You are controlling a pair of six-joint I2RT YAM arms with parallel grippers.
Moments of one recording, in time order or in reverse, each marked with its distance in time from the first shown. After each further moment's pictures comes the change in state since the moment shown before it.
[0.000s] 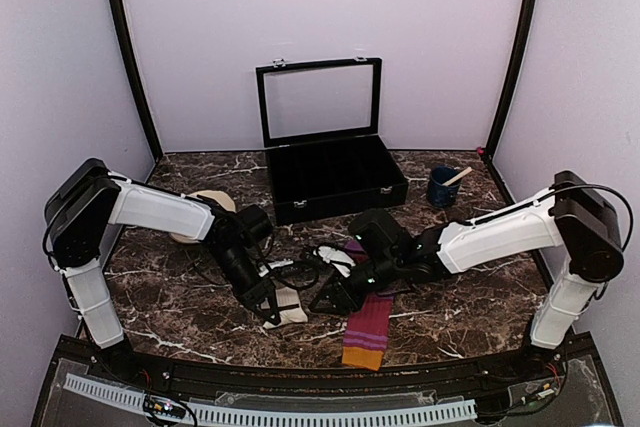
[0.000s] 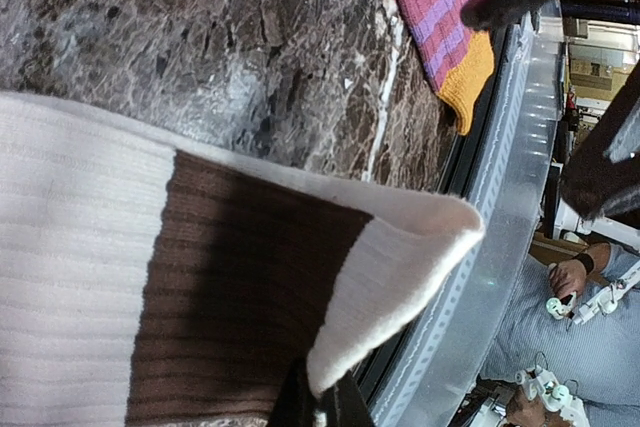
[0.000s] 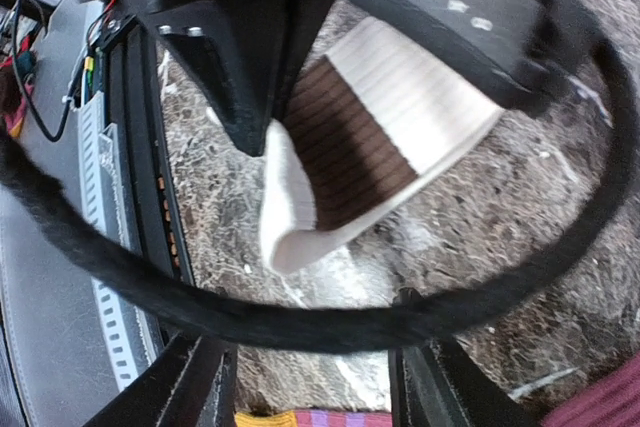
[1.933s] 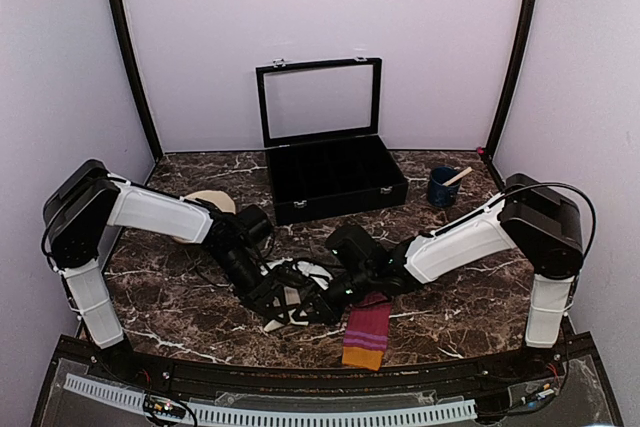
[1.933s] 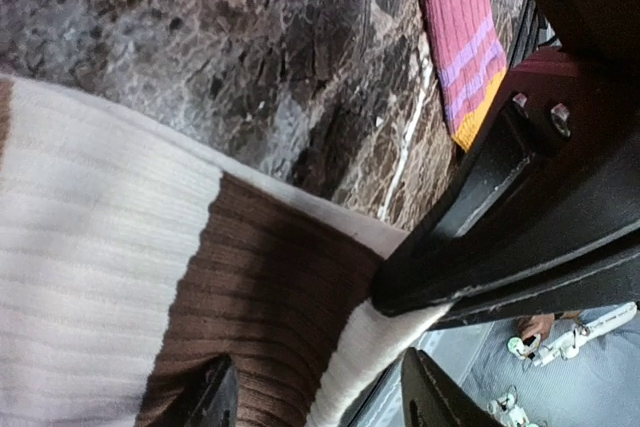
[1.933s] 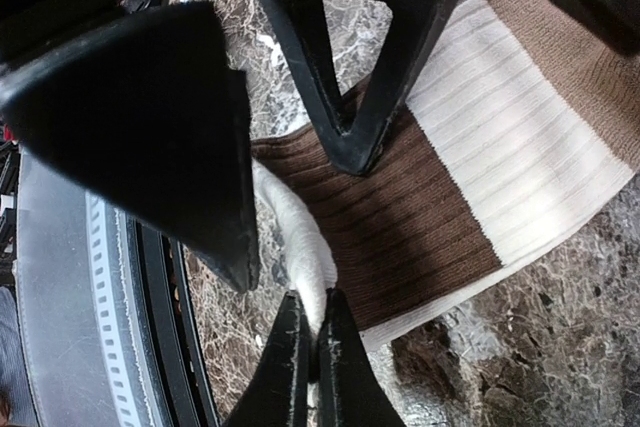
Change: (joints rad) left arm 0.004 -0.001 -0.026 0.089 -0.007 -0.167; right arm 0.035 0.213 0.081 0.148 -0.104 0.045
